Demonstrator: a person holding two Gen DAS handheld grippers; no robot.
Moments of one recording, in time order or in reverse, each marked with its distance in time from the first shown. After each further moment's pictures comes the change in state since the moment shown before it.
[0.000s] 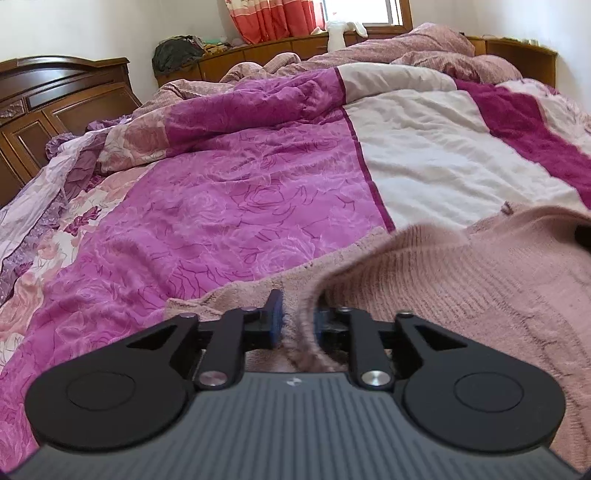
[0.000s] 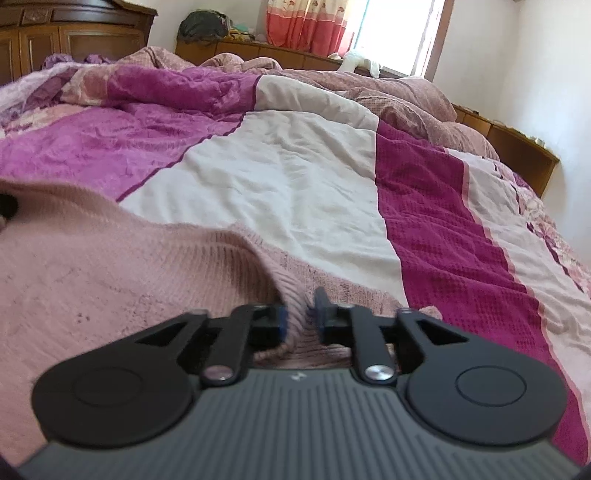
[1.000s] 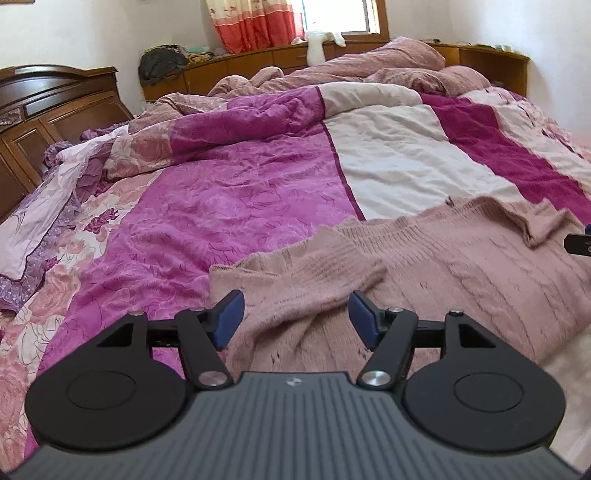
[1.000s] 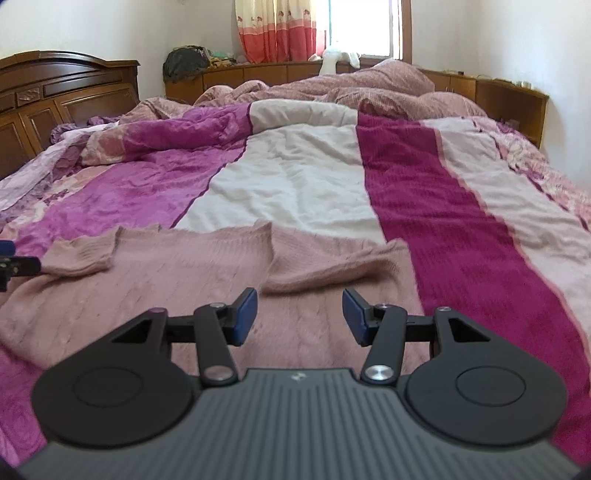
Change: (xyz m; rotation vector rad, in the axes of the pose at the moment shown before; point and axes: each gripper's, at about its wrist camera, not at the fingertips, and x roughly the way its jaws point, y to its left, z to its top) left arm -0.115 0.019 -0.025 0.040 -0.014 -0.064; right arm -0.103 -0.027 -0.031 0.233 -0.007 0.113
